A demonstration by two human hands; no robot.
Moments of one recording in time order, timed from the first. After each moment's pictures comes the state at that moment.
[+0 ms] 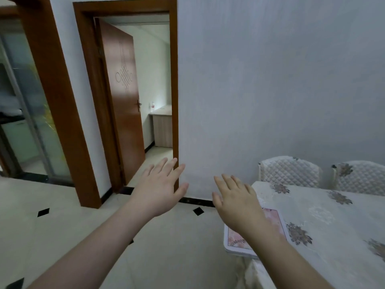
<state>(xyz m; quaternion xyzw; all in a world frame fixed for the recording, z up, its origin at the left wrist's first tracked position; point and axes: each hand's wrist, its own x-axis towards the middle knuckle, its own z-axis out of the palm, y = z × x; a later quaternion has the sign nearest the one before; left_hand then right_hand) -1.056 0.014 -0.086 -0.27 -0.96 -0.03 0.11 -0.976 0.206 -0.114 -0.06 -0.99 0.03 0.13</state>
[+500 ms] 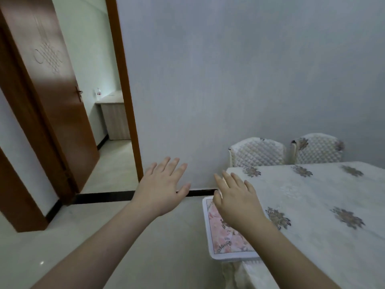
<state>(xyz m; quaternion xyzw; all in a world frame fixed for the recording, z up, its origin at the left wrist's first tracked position) -1.192 0.116 -0.123 -0.40 -0.91 -0.02 0.09 -1.074 0.274 -0.157 -0.20 -0.97 0.01 0.10</state>
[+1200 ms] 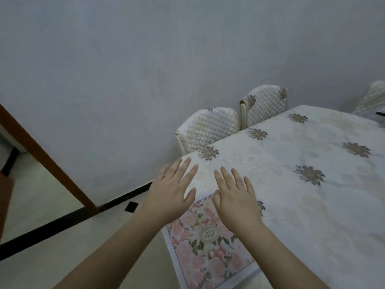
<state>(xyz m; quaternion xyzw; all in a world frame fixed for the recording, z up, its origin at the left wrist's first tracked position) -1.316 0.389 -0.235 -0.65 -0.76 -0.03 0.11 -1.147 0.479 -0.263 -0.41 -0.90 0.02 0.13</state>
